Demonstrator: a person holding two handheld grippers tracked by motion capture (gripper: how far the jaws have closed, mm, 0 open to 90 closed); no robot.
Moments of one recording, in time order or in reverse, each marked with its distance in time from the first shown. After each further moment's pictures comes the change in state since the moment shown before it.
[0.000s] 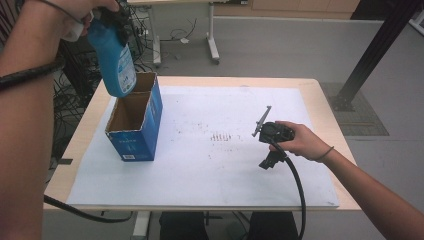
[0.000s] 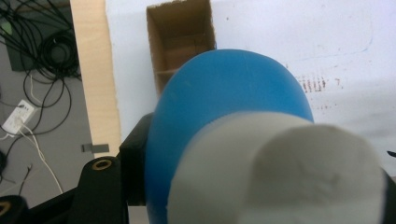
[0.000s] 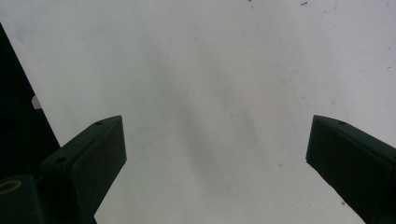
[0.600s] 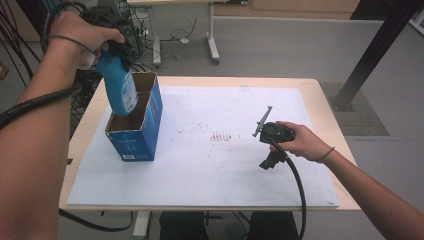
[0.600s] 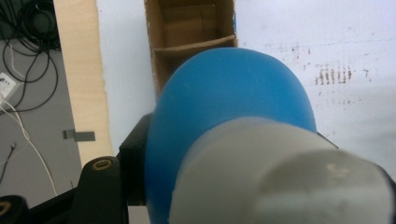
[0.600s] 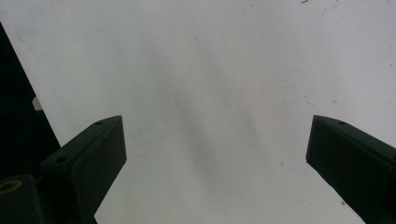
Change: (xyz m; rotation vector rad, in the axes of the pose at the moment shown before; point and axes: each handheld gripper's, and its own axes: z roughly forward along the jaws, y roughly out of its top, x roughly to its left) left arm 0.017 -0.003 0.067 0.086 -0.014 -0.052; right arm 0.000 -0.002 0.000 -0.006 0.003 0.006
